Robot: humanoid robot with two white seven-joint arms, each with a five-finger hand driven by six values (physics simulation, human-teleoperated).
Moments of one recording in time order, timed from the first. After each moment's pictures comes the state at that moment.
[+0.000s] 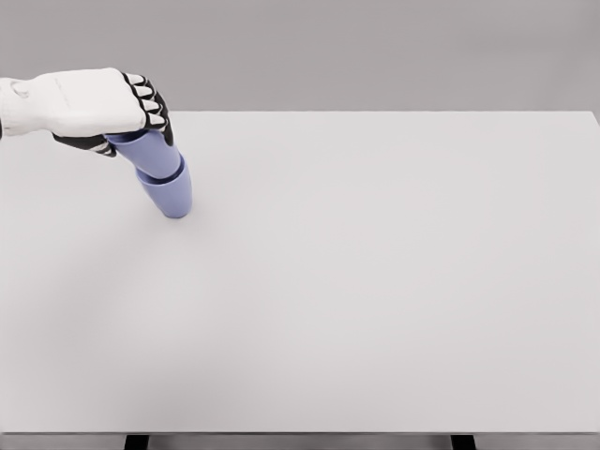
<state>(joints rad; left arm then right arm) -0.91 0.93 -0.68 -1.58 -0.41 -0.61 -0.61 0.01 0.00 0.17 0.05 -0.03 -0.21 -0.35</state>
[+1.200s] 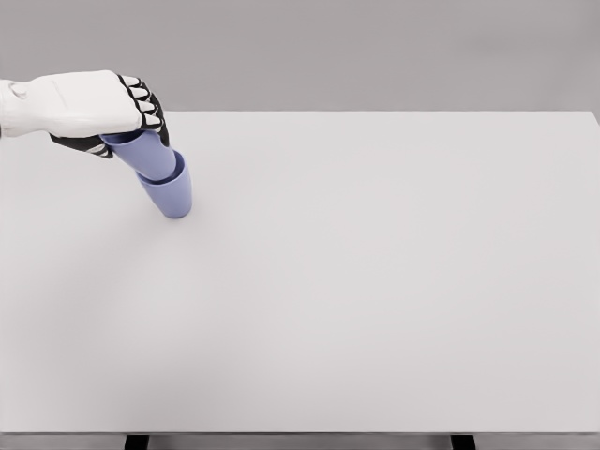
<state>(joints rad) -0.91 0.93 -0.68 -1.56 -0.41 -0.61 -0.61 0.01 0.00 0.17 0.05 -0.03 -0.21 -0.35</state>
